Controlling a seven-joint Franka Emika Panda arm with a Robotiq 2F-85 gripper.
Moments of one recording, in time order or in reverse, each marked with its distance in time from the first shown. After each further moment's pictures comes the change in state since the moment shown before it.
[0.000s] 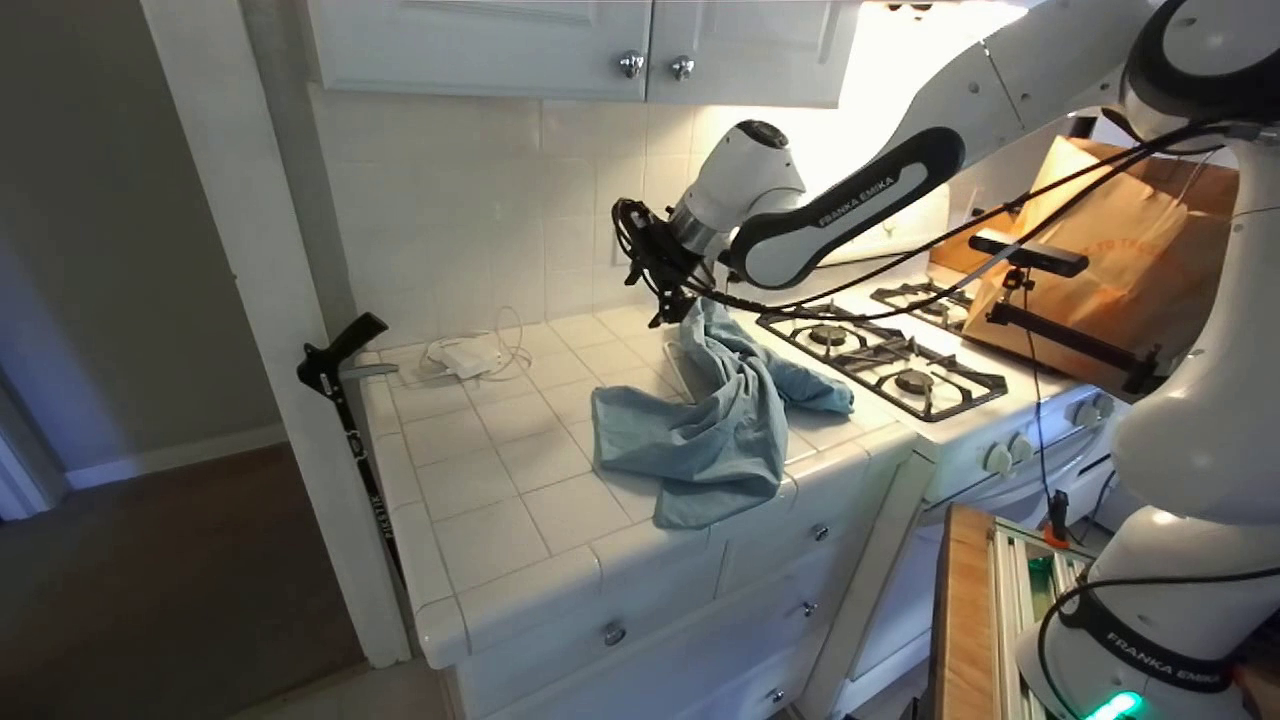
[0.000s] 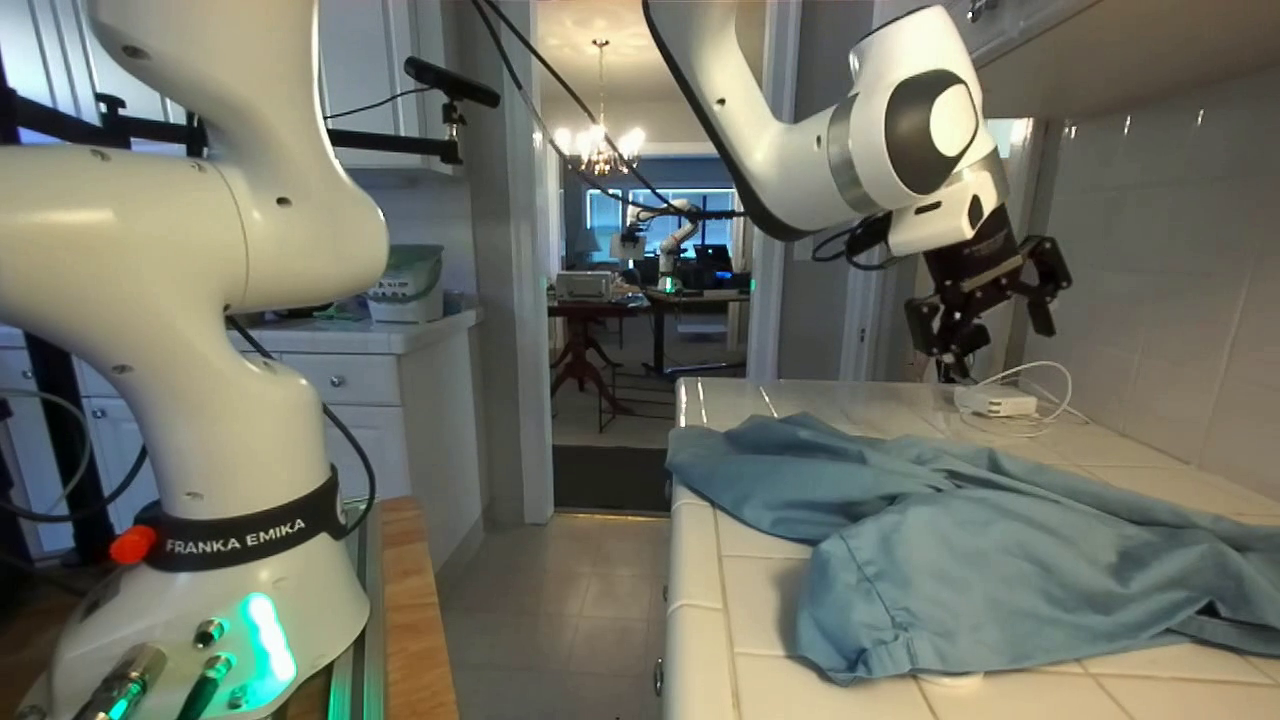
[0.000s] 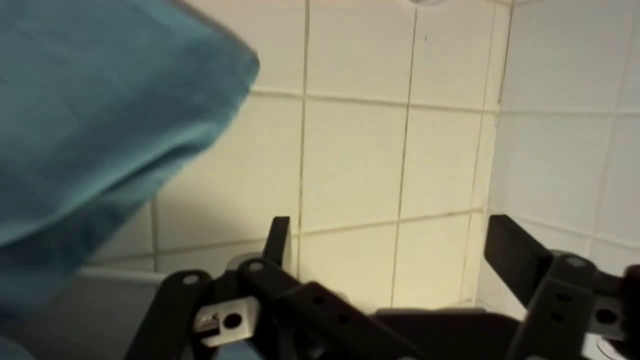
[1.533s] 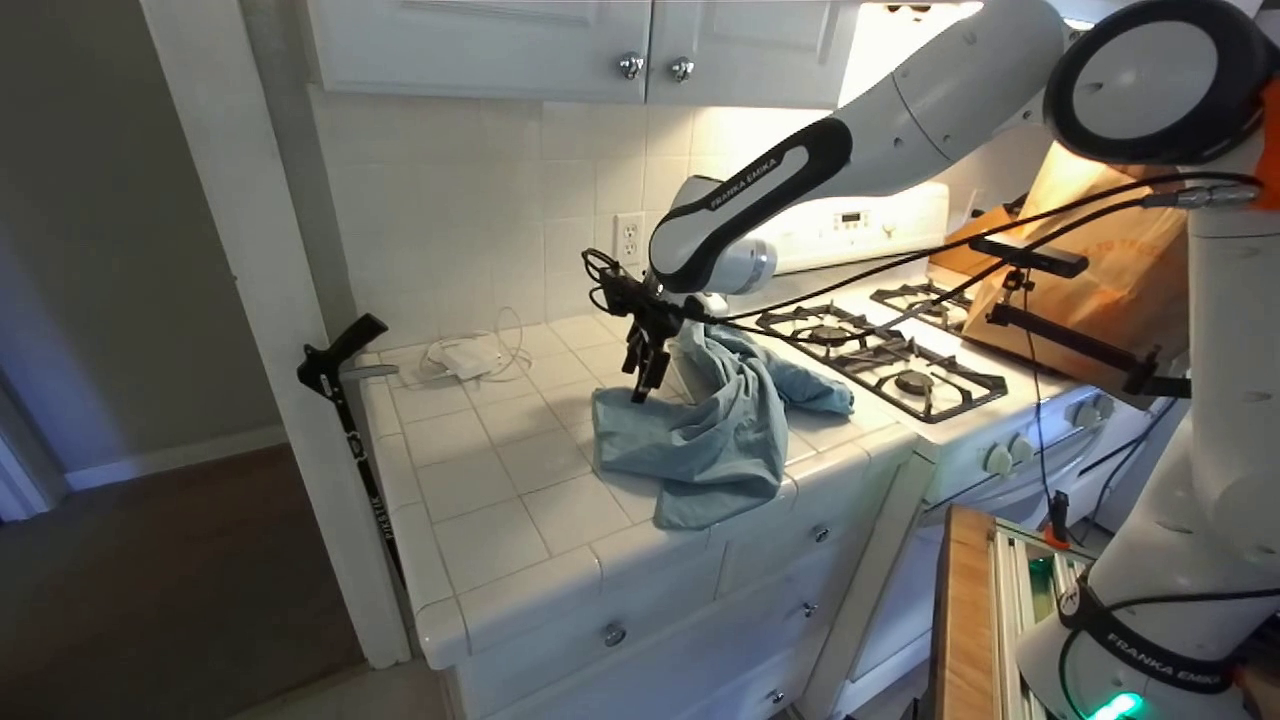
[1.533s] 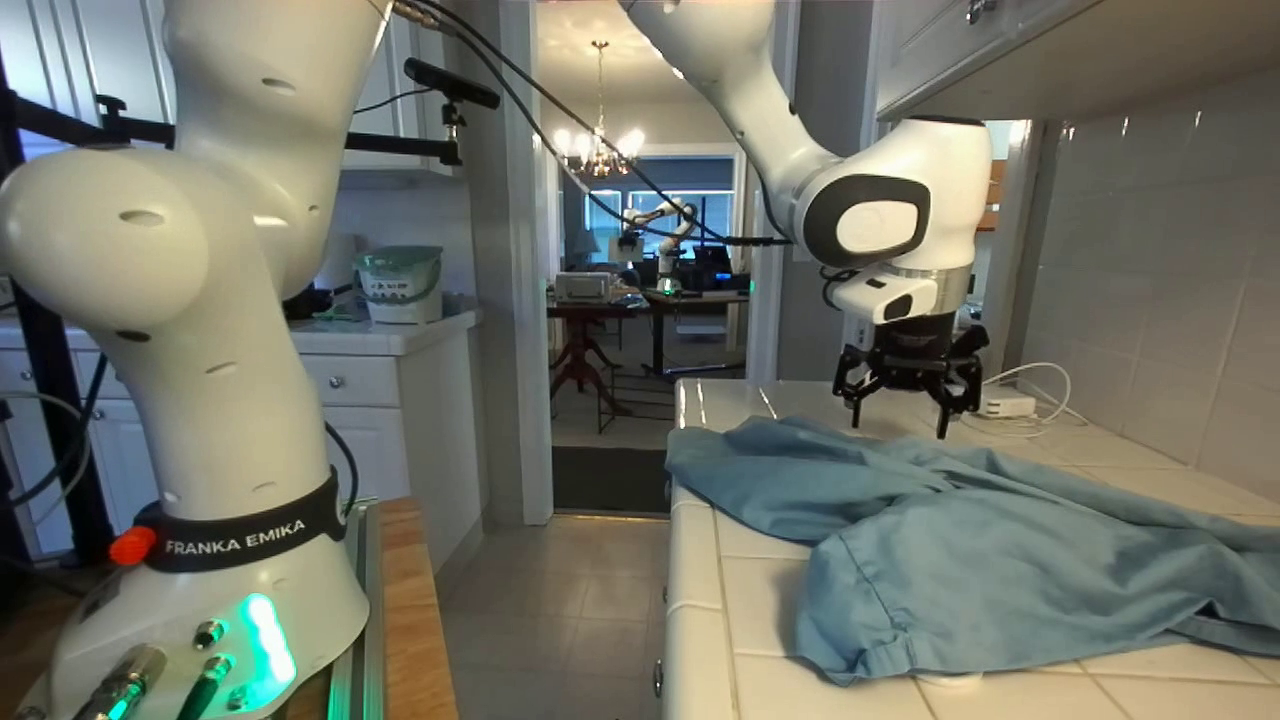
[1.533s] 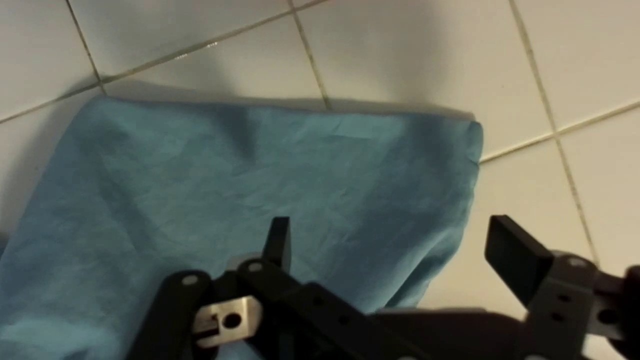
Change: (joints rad) arm 0.808 0.030 -0.746 0.064 1.000 -0.270 -0.230
